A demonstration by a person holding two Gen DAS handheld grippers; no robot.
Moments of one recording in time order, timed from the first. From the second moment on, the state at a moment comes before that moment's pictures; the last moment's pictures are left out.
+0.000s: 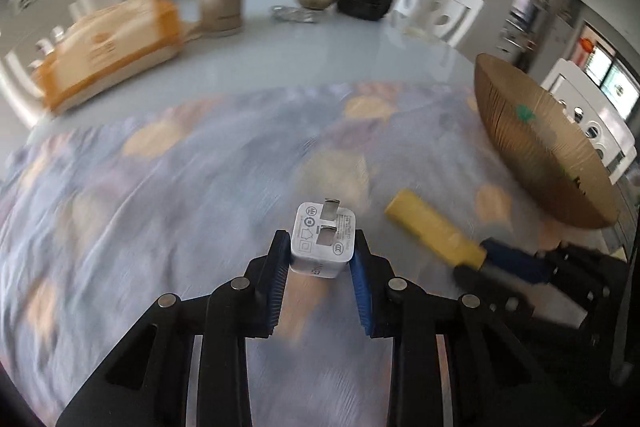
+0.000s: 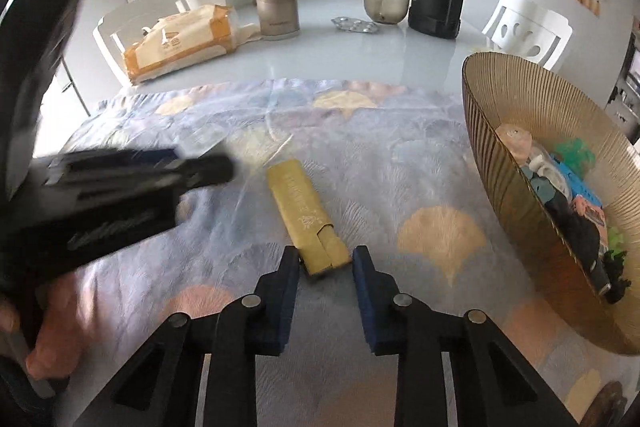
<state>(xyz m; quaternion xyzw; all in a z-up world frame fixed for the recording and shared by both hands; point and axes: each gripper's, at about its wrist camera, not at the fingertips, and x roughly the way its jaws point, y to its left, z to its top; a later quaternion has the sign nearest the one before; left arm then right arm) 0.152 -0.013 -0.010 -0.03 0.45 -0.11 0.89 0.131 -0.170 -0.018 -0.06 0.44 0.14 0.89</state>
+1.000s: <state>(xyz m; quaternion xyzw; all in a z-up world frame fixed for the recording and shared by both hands) 0.030 0.022 -0.003 -0.08 0.39 -0.07 0.92 0.040 -0.152 -0.020 -0.10 0.46 0.16 0.87</state>
